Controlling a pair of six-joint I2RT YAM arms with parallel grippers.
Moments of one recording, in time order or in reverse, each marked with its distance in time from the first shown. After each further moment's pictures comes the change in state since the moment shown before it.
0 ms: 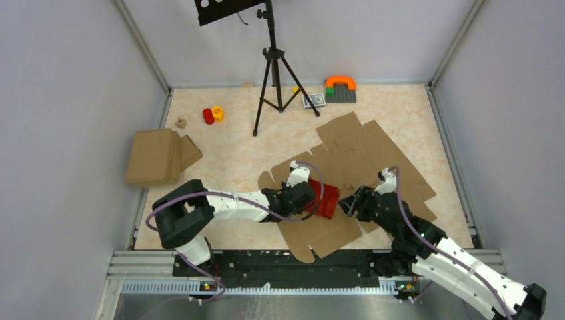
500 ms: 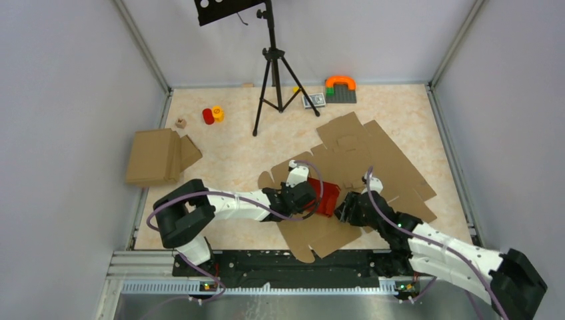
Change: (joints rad) left arm 0.001 0.015 0.025 -0.035 -0.021 -0.073; right arm 0.000 0.230 -0.143 0.196 -0.059 0.047
